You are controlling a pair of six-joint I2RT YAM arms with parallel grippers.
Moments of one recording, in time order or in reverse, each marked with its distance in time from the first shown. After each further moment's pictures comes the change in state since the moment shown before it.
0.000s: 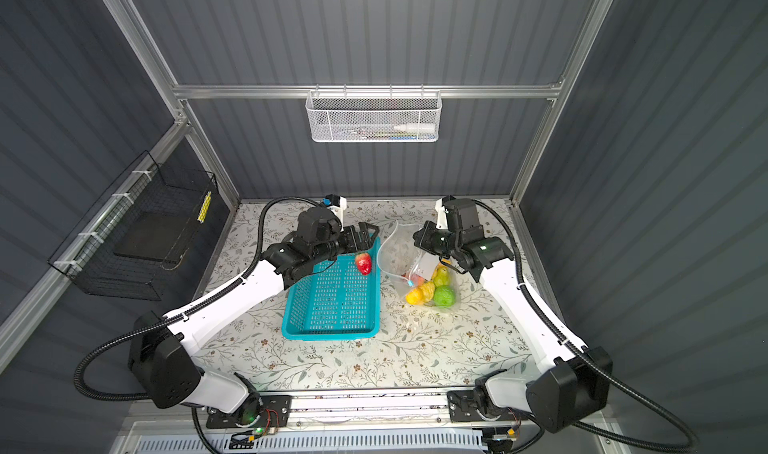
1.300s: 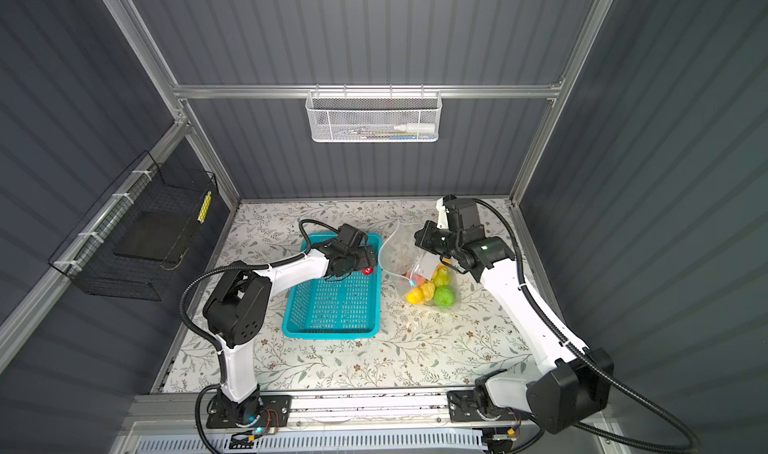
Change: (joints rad) left arm 0.017 0.485 0.115 -0.119 -0.127 -0.117; right arm 0.000 -0.006 0.007 -0.012 0.020 -0.021
